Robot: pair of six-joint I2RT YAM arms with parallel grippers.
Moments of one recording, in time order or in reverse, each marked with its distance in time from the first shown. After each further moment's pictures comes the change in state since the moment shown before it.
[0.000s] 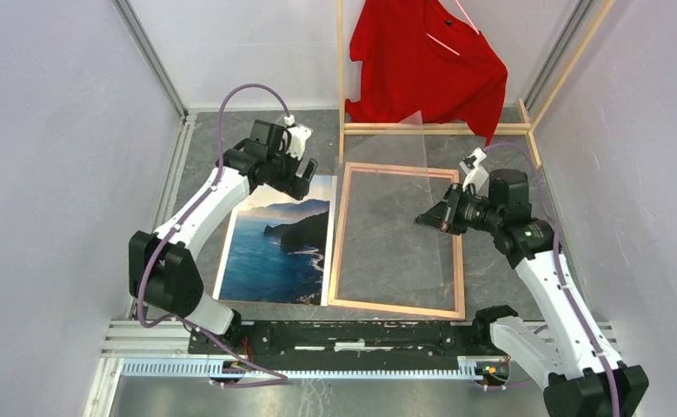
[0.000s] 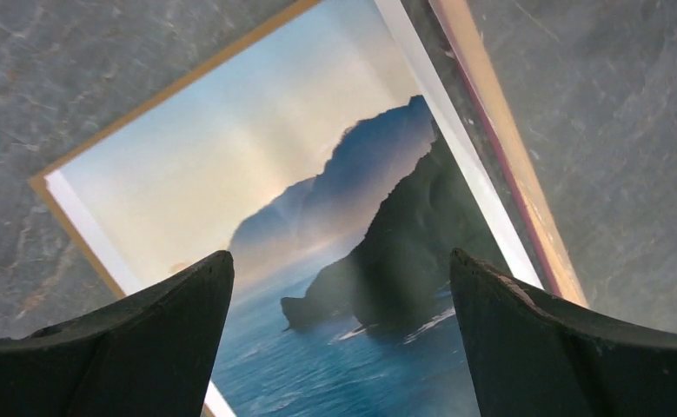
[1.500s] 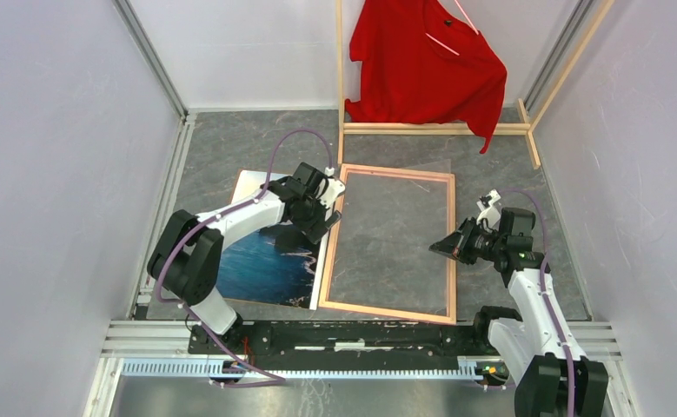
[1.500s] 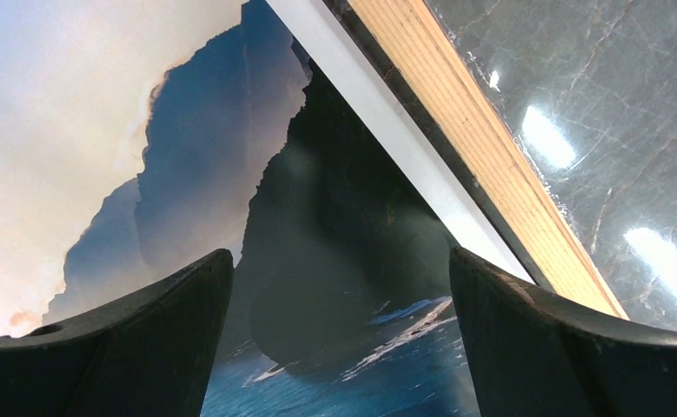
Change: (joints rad) left arm -0.217 0.114 -0.275 0.140 -0.080 0.080; right arm -0.301 -0.044 -0.471 0.180 -0.136 -0.050
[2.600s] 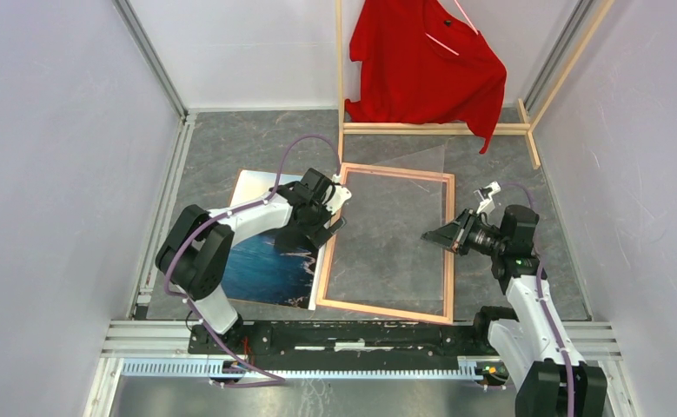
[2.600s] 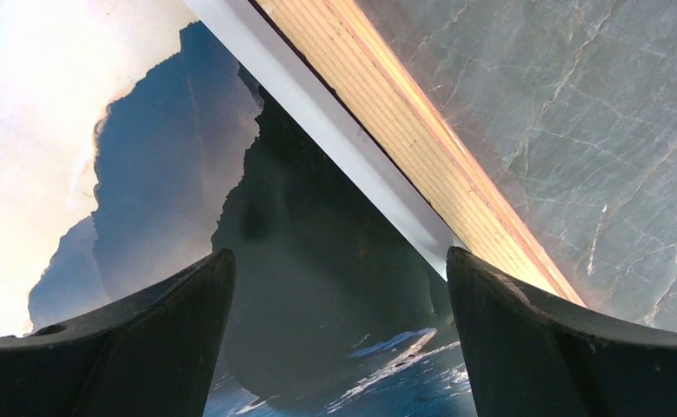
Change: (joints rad) left arm -0.040 0.052 -0.017 0.052 -0.006 0.012; right arm 0.017 -0.039 -0.066 0.352 -0.214 0.219
